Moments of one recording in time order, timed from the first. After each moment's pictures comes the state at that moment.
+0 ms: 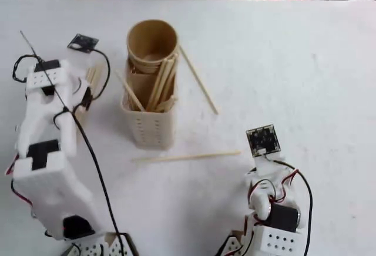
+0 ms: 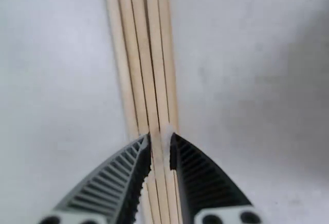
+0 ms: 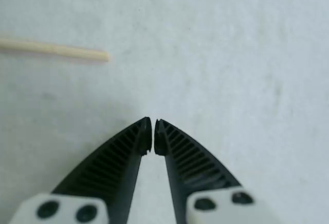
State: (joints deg) left arm -20.4 26.3 -0.4 66.4 -28.7; right arm 7.8 -102.8 96.4 69.6 28.3
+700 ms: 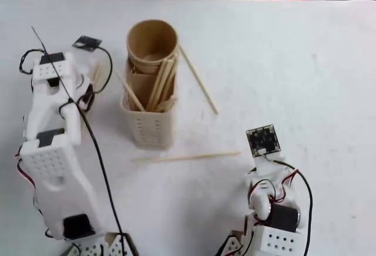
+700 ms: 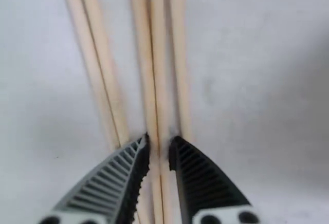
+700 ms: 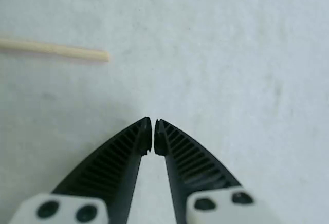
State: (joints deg) left arm -19.1 37.9 -14.2 74.5 -28.7; right arm 7.8 -102.8 96.4 69.6 28.3
